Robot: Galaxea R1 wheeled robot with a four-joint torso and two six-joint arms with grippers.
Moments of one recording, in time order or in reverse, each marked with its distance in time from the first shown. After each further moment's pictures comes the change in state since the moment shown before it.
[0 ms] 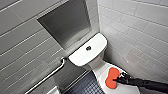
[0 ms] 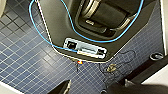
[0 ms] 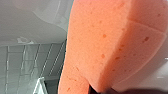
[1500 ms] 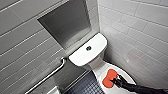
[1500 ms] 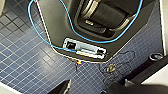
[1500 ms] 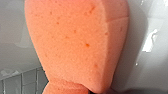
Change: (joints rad) left arm 0.000 0.003 0.000 0.000 0.000 0.000; right arm -0.117 0.202 -0.345 -0.019 0.231 0.279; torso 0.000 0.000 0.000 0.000
